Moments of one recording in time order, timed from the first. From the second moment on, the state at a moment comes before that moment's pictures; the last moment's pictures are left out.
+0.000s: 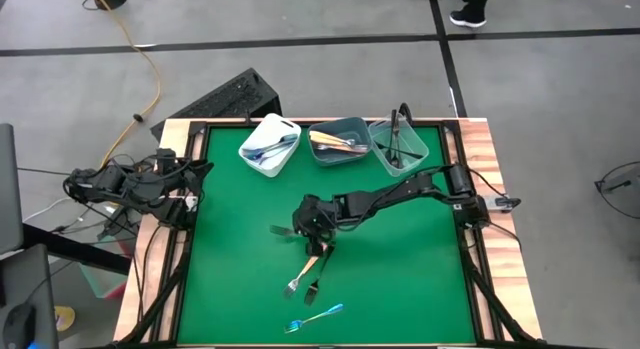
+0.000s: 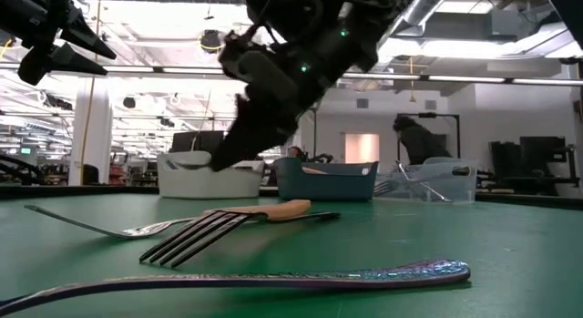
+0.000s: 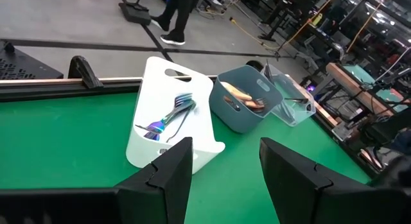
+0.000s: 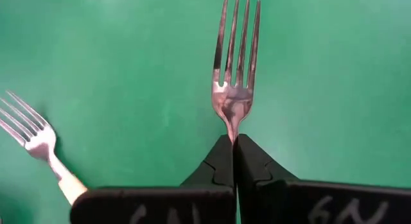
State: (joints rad) left arm -0.24 0.13 0.60 -1.02 -0.90 -1.00; right arm 0.09 2.09 1.43 -0.10 -0.03 0.07
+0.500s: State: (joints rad) left arm -0.24 0.13 0.60 -1.02 -0.91 -1.01; right arm -0.02 1.96 1.48 -0.16 -0.01 0.05
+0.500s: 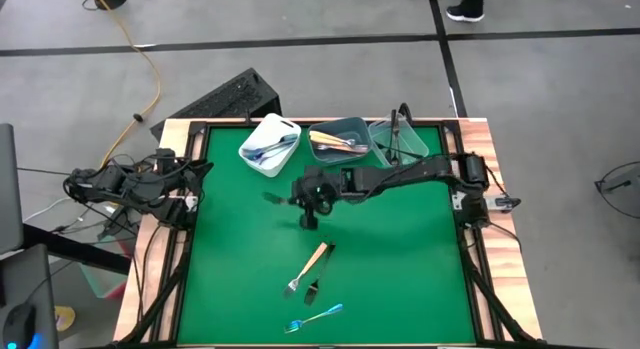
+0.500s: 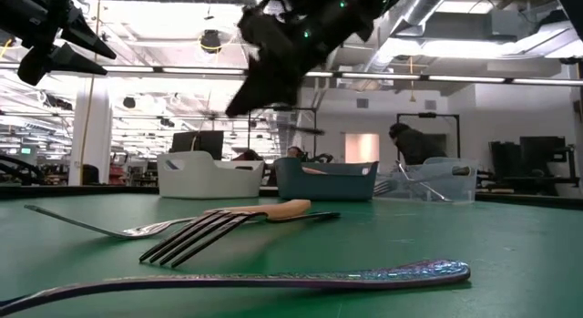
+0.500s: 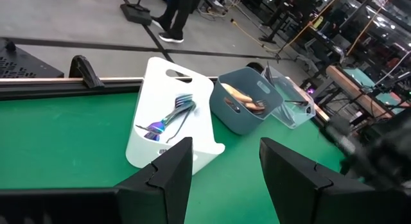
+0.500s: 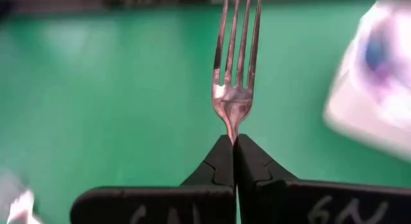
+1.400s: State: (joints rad) left arm -0.24 0.13 0.60 -1.02 -0.93 -1.01; right arm -0.34 1.56 1.48 -0.36 0.08 -0.05
